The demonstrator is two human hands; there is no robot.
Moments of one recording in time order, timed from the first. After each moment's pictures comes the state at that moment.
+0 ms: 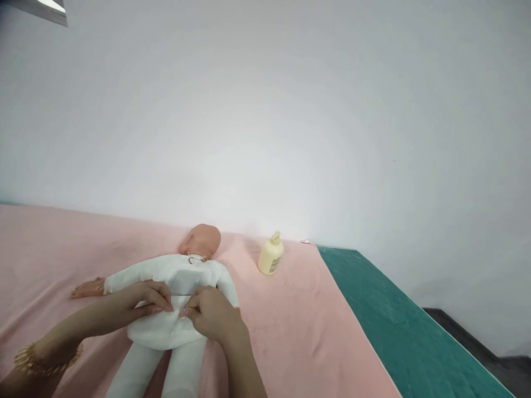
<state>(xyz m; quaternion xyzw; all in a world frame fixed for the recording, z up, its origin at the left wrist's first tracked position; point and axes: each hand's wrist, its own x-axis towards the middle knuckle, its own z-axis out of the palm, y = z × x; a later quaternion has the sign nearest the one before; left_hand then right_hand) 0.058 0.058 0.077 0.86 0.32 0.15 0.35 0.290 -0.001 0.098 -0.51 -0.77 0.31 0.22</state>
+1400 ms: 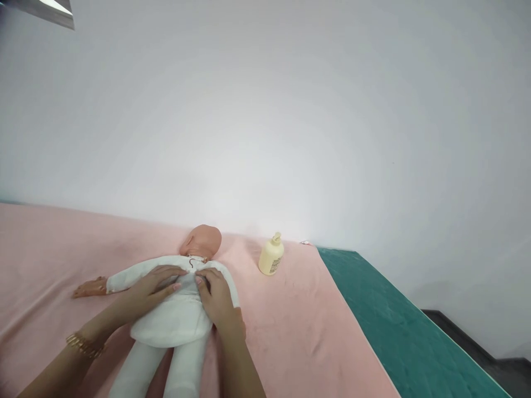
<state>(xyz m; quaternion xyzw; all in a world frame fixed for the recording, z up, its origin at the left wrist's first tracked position) 0.082 0.080 0.043 0.81 0.40 0.32 0.27 0.294 0.040 0.037 -0.49 -0.71 0.23 0.45</state>
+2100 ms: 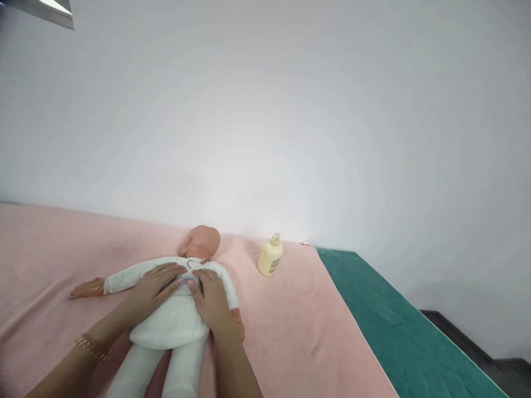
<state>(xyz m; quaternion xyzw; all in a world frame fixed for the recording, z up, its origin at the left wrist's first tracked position) 0.091 0.089 0.021 0.84 0.41 0.33 0.15 0.288 0.040 0.037 -0.51 -0.75 0.19 0.39</state>
